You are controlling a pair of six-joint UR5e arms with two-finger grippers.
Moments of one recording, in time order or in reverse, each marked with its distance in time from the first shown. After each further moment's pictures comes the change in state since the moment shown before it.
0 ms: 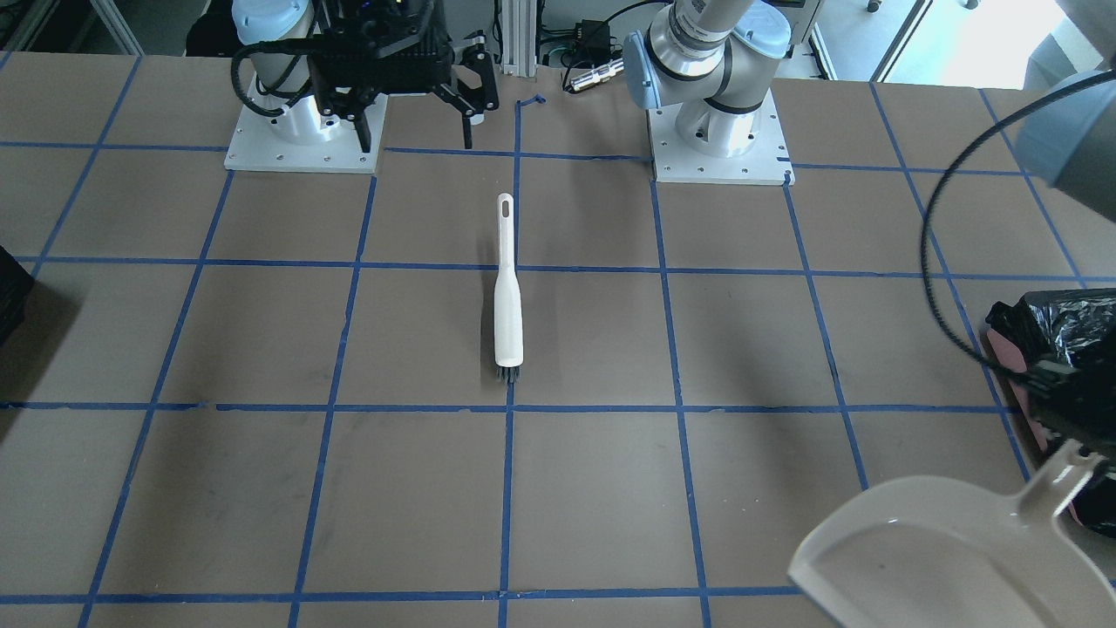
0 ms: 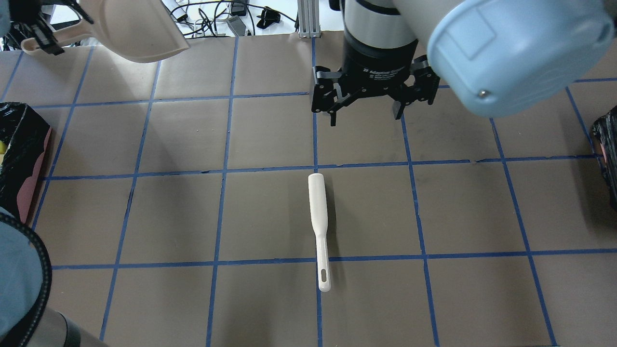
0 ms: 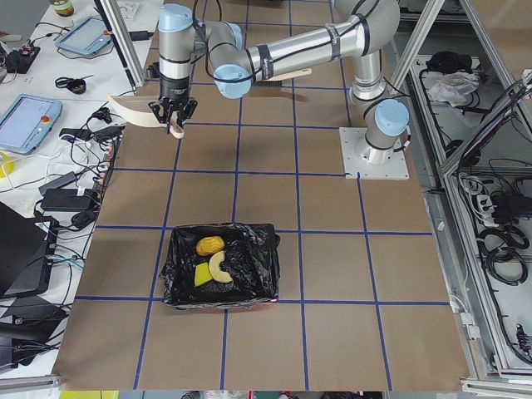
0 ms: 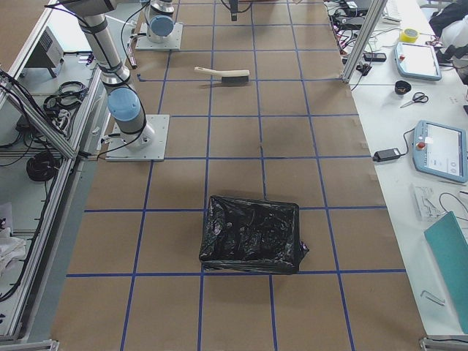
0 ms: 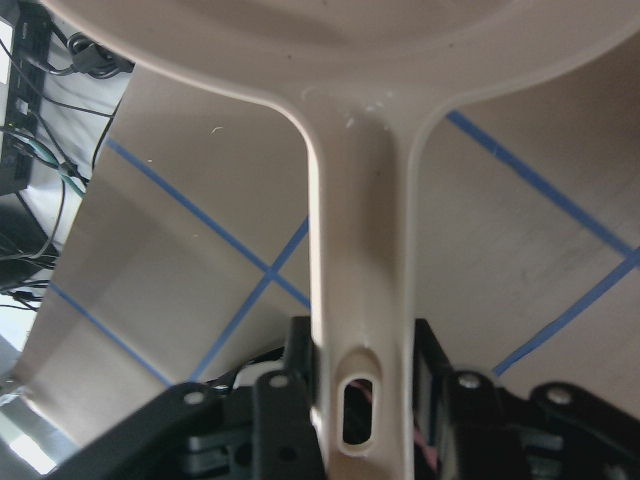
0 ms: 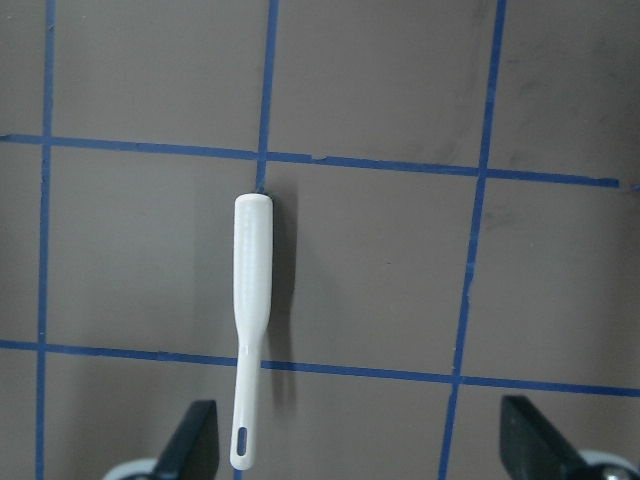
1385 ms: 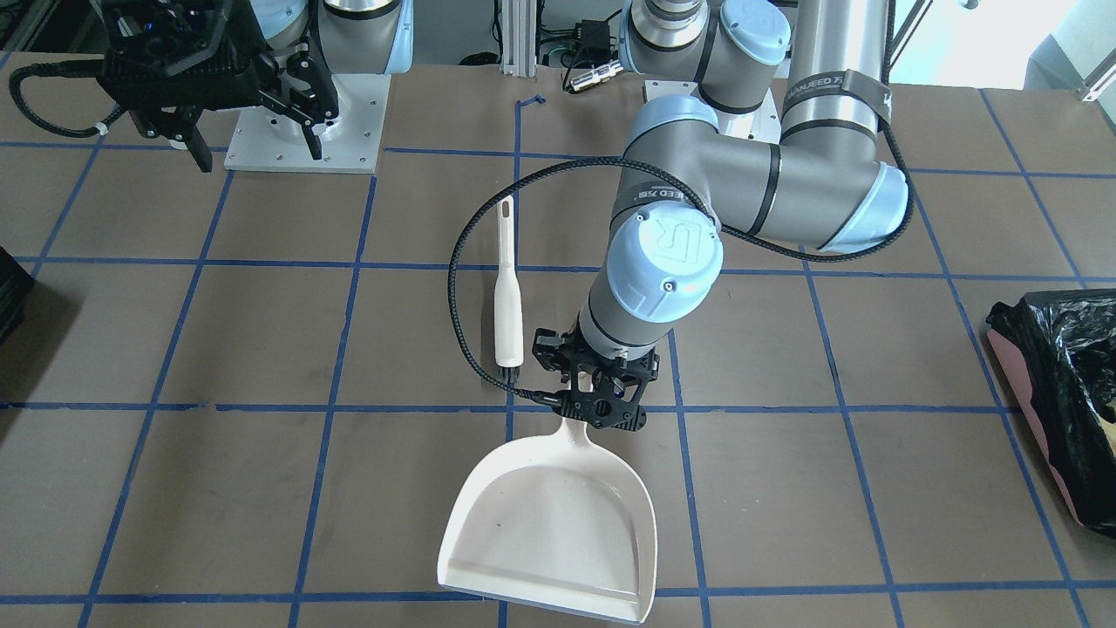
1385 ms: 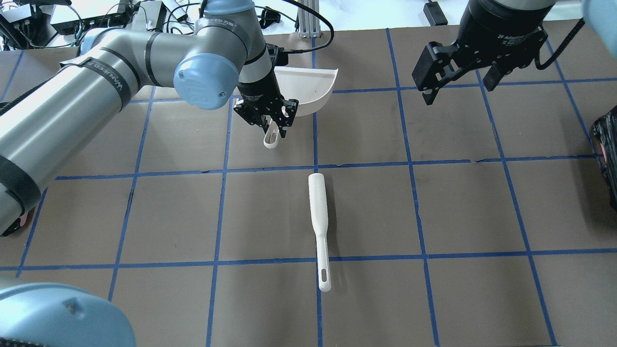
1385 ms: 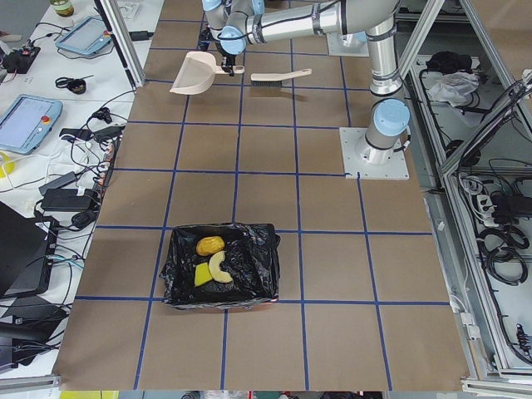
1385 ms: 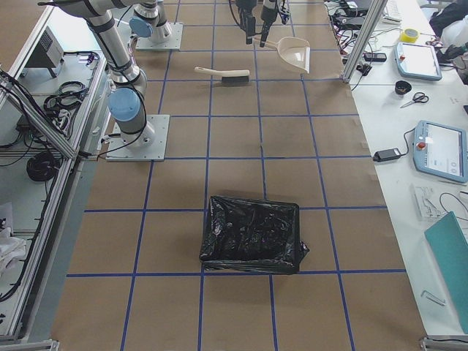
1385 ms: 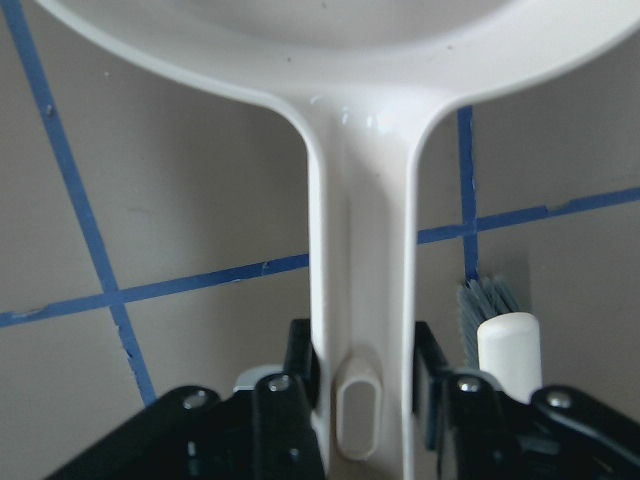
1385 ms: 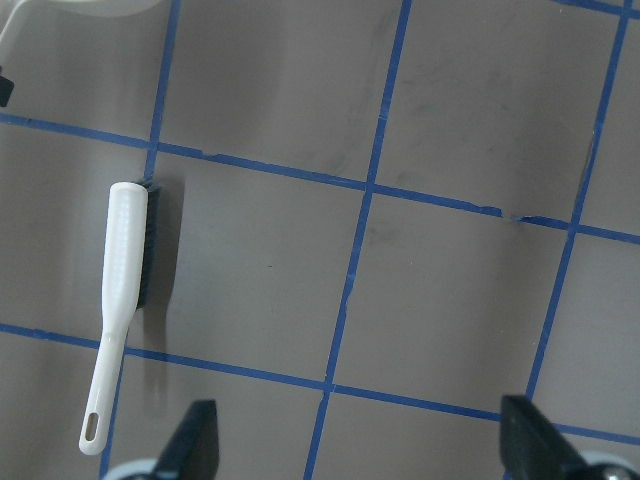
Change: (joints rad) left arm -0.495 -0.045 -0.189 -0.134 -0.282 -1.160; right arm -0.232 -0.062 0.048 0.019 -0.001 -0.333
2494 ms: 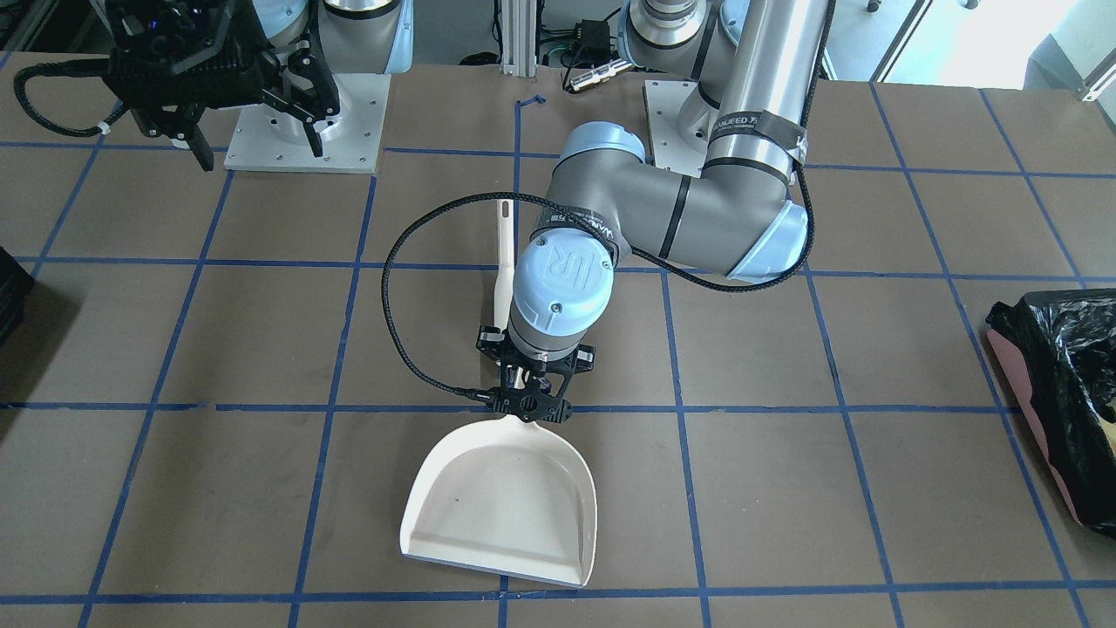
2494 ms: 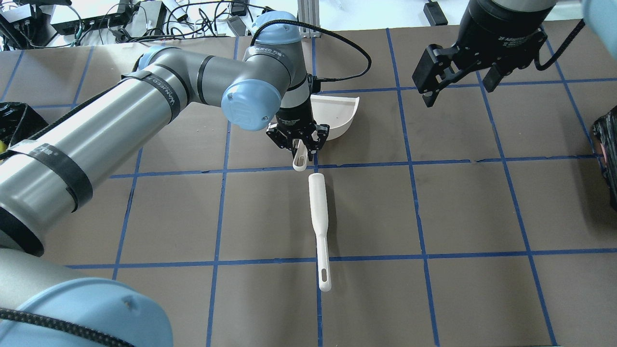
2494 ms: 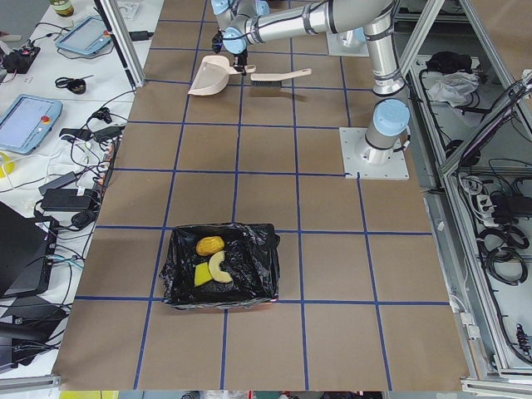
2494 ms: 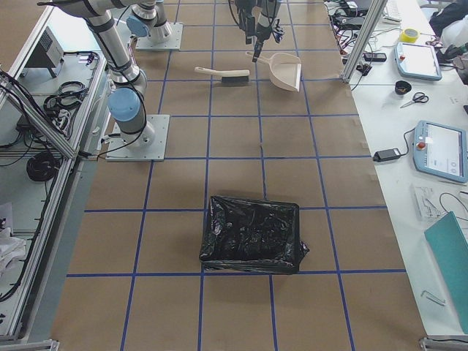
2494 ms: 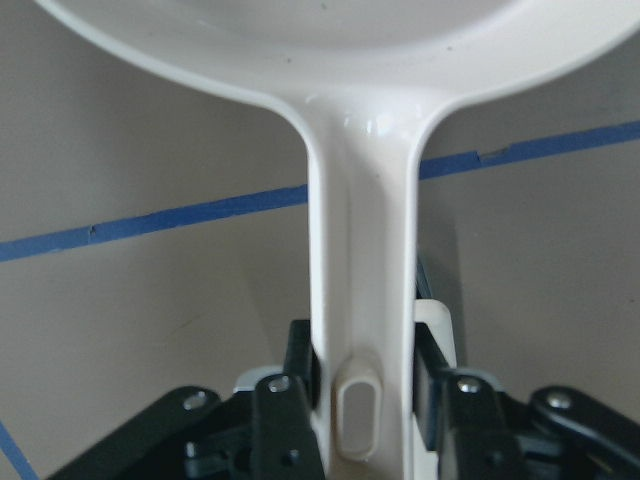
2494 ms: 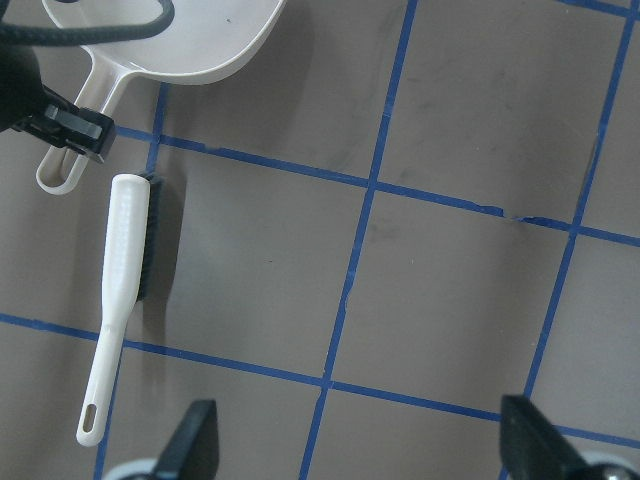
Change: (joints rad) left arm -0.091 -0.070 -0.005 0.011 -0.003 -0.117; right arm 0.001 -0.002 0.001 0.006 0.000 -0.020
